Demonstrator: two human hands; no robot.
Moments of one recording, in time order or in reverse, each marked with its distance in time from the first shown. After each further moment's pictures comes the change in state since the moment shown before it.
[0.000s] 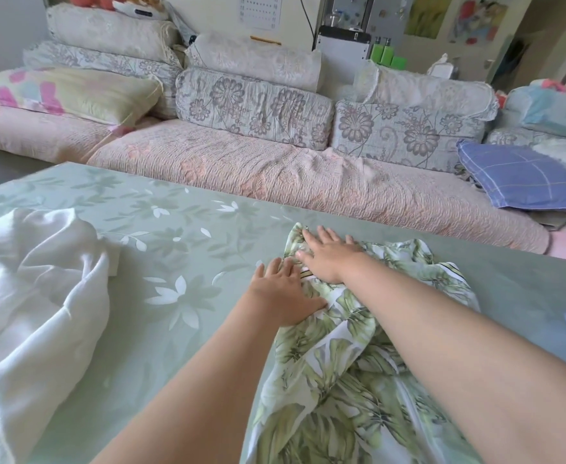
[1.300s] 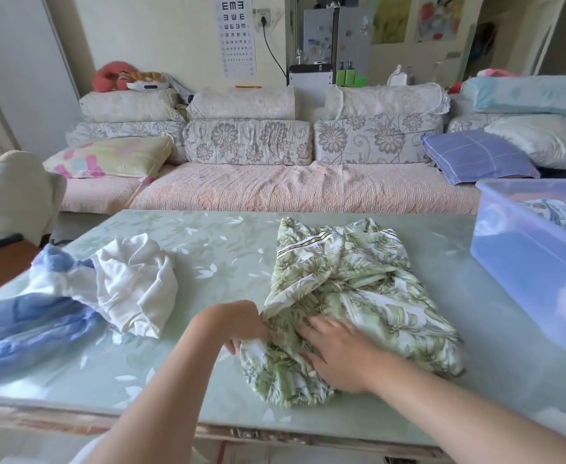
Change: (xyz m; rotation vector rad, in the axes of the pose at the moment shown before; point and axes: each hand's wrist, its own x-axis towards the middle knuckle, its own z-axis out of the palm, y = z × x) left_hand -0.233 0.023 -0.031 -0.205 -0.335 -0.263; right_hand -0.356 -0.036 0.058 0.131 -0.022 -0.284
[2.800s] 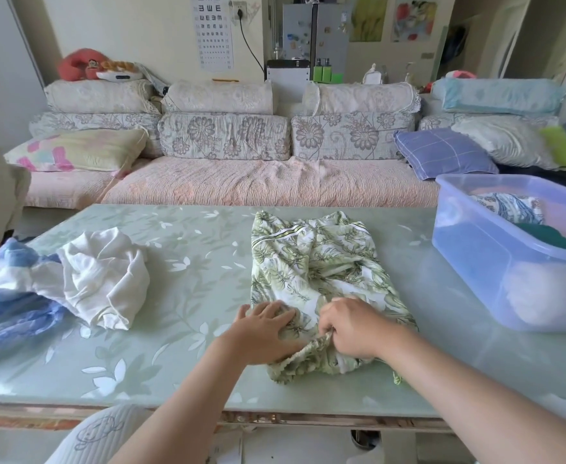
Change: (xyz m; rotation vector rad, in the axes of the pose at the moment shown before) left_hand 0.003 0.050 0.076 0.376 0.236 0.400; right_hand -0.040 0.057 -0.022 0.078 0.192 -0.041
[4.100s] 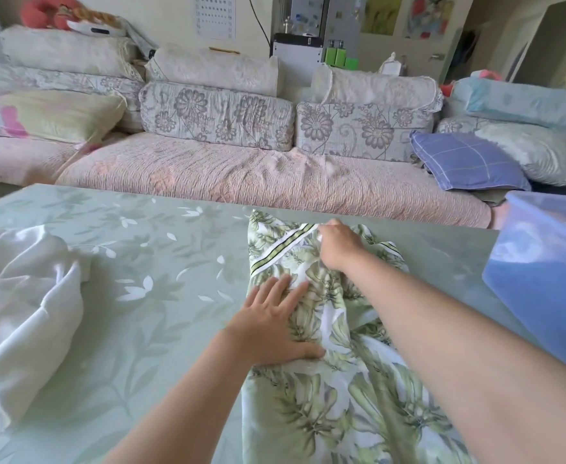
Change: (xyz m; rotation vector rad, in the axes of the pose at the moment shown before) left_hand 0.156 -0.060 -0.013 -0.125 0.215 0.083; right_hand 0.279 0.123 -0.020 -0.062 0.245 0.471
